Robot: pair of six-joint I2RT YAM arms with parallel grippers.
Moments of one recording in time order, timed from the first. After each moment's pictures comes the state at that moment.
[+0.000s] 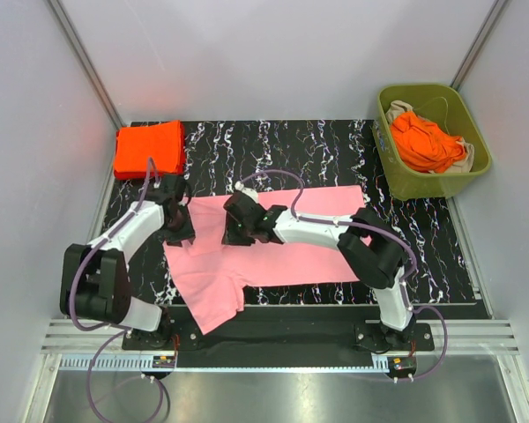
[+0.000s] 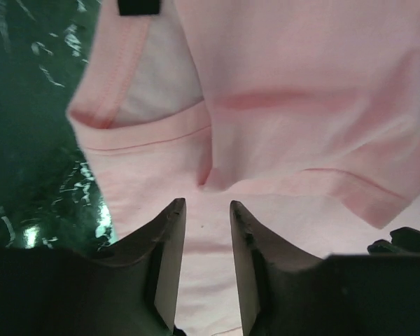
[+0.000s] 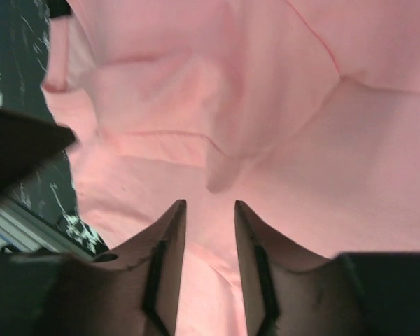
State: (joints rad) left arm -0.16 1.44 0.91 -0.77 -0.06 -0.47; right arm 0.99 2.03 1.44 -0.24 0.05 0.92
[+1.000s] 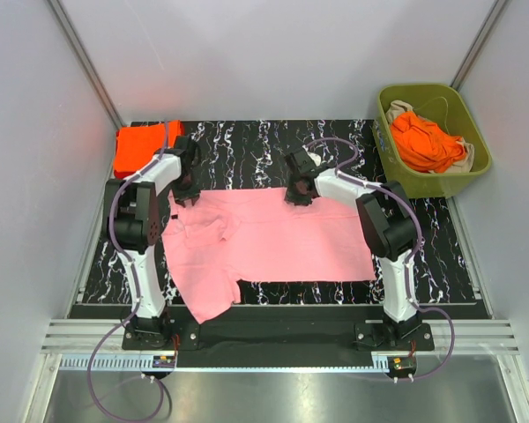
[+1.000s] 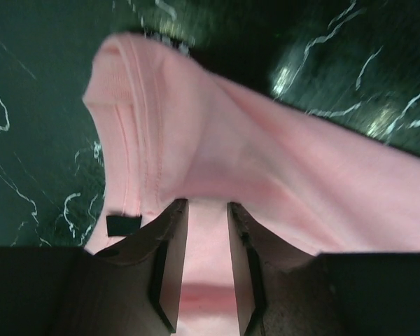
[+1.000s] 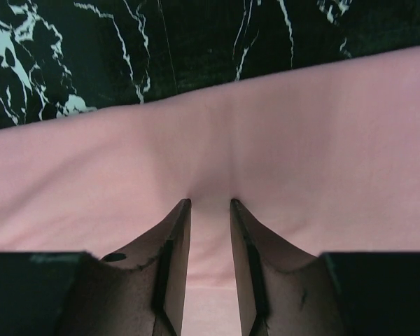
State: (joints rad) left arm -0.12 2.03 1.48 -0.77 -0.19 -0.45; right arm 0.54 2.10 1.49 -0.42 0.14 0.72
